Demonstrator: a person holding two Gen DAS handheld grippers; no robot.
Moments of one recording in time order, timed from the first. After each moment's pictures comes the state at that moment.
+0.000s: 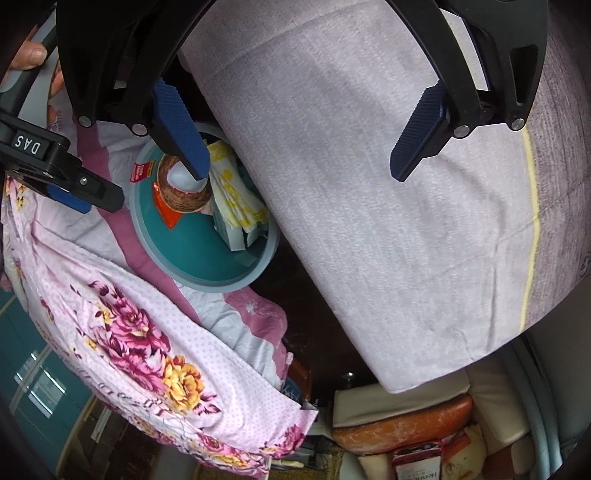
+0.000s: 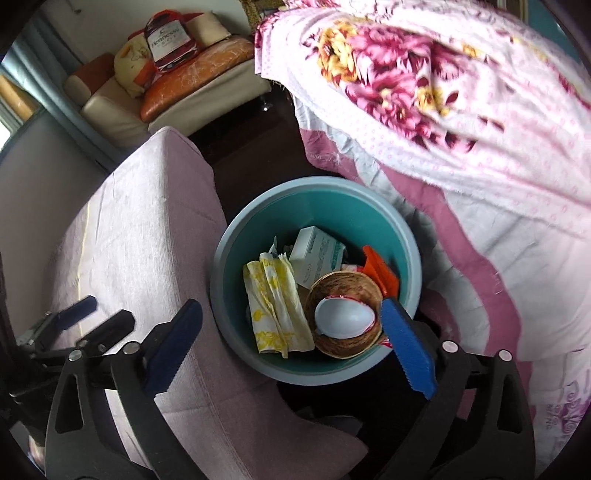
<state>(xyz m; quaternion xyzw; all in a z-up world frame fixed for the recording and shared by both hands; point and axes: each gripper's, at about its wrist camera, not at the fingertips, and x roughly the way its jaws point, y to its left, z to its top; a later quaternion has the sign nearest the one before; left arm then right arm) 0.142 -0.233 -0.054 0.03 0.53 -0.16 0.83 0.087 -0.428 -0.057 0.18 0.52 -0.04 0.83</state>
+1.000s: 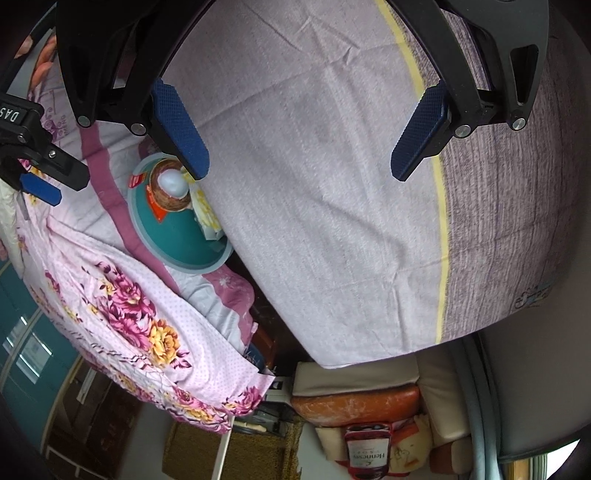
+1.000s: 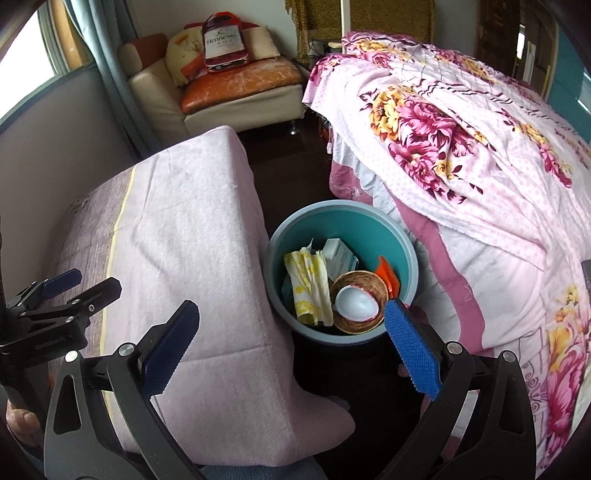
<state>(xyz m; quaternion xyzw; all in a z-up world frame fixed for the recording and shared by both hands) 0.072 -0.145 -0.006 0.00 0.48 -0.12 0.87 0.022 -0.344 0.019 0.08 0.48 -0.01 0.87</state>
